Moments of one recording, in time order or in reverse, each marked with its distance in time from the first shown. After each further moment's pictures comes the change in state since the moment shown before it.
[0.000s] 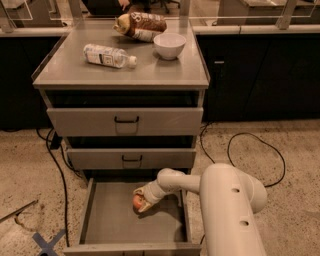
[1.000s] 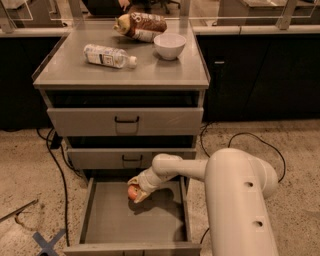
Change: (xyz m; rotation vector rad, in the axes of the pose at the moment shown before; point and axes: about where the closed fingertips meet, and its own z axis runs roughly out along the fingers) arm -0.063 -0.036 -0.064 -0.017 0.004 -0.054
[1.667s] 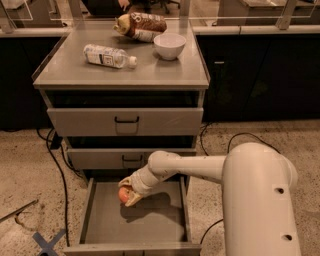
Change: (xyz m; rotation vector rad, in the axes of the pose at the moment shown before) arm -0.081 0.008 -0.048 -0.012 -0.080 -0.006
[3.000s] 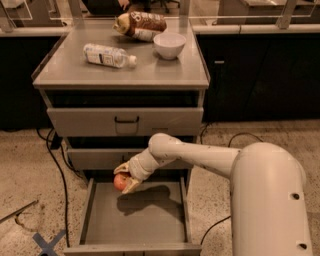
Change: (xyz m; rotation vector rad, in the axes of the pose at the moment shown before) arm -0.036 -0.047 -0.049 0.024 -0.065 -0.100
